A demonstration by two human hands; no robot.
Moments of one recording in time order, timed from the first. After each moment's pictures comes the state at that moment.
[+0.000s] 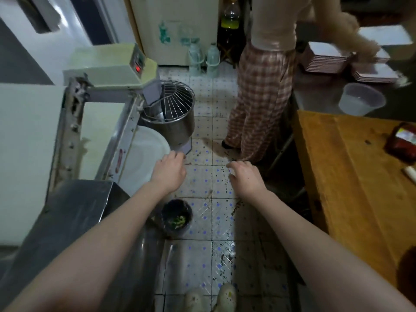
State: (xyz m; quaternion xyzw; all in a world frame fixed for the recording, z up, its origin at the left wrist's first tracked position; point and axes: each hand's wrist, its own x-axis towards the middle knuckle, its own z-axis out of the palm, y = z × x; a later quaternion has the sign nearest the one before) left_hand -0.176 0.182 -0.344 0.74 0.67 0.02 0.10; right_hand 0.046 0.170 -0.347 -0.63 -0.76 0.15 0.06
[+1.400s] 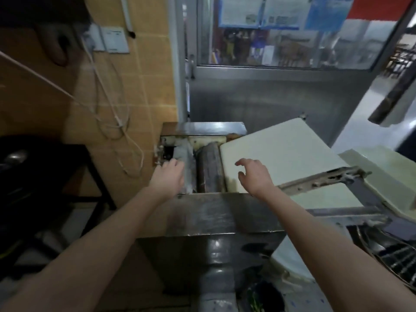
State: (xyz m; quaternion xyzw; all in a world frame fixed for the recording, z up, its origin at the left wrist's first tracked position) left_hand -0.335 -0.156 -0.225 0.14 0.99 0.02 -0.04; right_hand -0.326 0.097 -0.219 0.04 -0.99 0.14 0.08
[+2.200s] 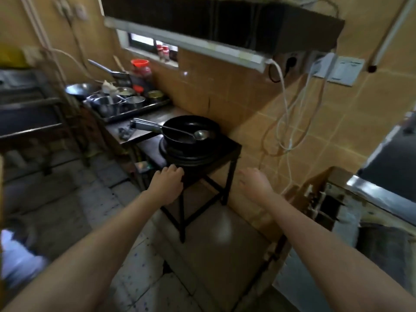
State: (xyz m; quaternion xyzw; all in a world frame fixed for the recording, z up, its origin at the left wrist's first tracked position) left_hand -0.202 -0.529 -0.234 -0.27 0.96 0.02 -0.03; right_hand -0.389 -0.343 -0.227 0.45 -0.89 0.11 0.01
